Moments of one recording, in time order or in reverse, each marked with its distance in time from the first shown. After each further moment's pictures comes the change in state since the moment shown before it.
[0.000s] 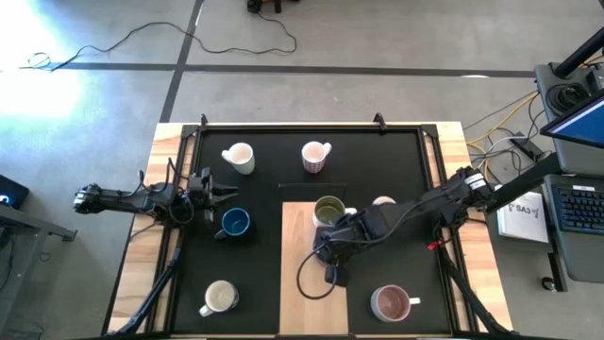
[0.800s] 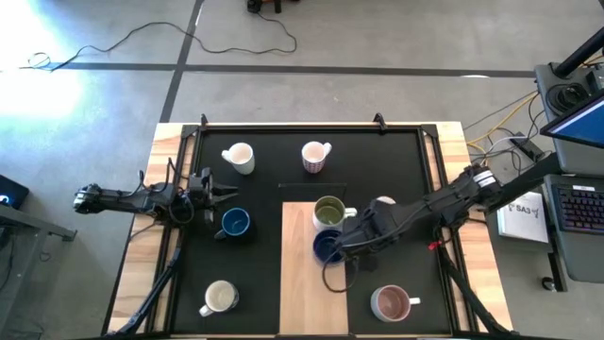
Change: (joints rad) left arm 0.000 0.000 0.000 0.000 0.000 0.000; right arm 0.031 -0.077 -0.114 -0.440 0.120 0.141
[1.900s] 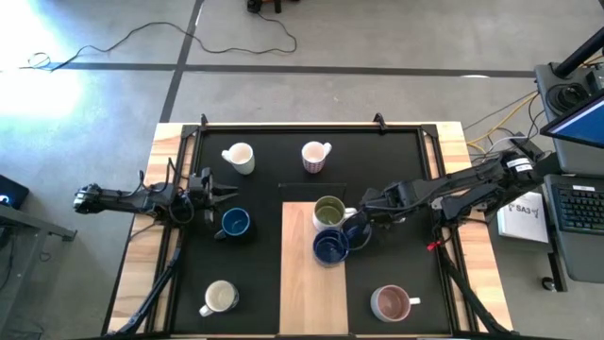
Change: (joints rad) left arm 0.000 0.000 0.000 0.000 0.000 0.000; right arm -0.217 -0.341 -0.561 0.355 0.025 0.017
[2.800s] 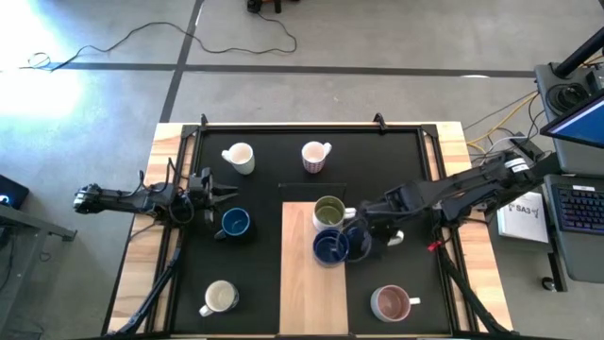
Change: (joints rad) left arm 0.000 0.000 0.000 0.000 0.000 0.000; right arm 0.098 0.030 0.212 -0.041 -0.280 0.098
